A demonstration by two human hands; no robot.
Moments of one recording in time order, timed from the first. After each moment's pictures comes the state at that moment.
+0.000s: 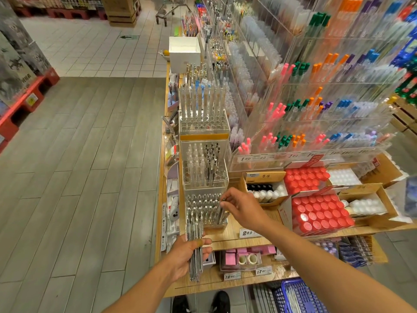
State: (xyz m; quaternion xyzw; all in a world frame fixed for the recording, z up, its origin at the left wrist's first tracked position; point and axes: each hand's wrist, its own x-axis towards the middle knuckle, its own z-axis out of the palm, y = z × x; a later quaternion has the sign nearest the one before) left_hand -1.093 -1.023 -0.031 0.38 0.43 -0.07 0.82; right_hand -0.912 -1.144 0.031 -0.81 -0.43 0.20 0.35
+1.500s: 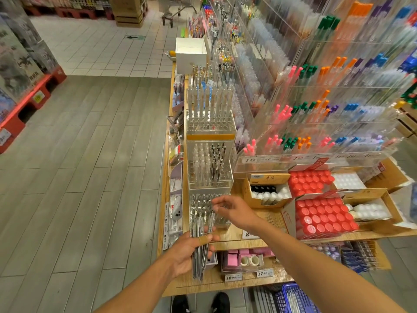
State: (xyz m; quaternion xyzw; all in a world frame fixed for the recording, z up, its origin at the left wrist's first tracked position) left_hand -1.096 -1.016 -0.010 0.32 0.35 -0.10 0.88; right_hand -0.924 -1.119 0.013 -0.76 -0.28 0.41 0.43
